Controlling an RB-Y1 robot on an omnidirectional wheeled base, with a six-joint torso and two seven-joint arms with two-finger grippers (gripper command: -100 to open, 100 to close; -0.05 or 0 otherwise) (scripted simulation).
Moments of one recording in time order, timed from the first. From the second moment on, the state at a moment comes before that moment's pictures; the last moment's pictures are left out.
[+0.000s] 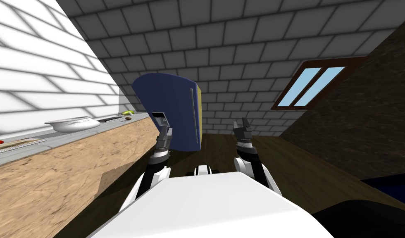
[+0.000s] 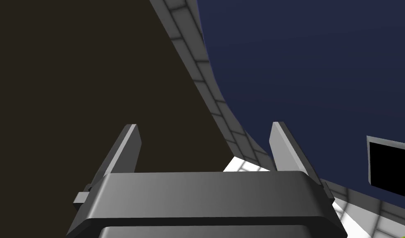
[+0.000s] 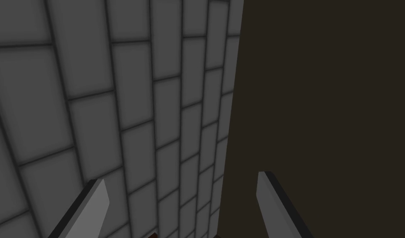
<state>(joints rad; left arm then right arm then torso) 0.50 0.10 -0.04 -2.28 -0.08 -0.54 -0.12 0.47 0.03 -0.04 -2.40 0.11 -0.42 -0.10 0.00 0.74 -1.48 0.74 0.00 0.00</state>
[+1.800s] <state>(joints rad) 0.24 0.62 0.00 -1.93 0.07 -0.30 -0.03 0.47 0.03 -0.04 -2.40 0.11 -0.42 -0.10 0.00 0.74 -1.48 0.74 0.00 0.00</state>
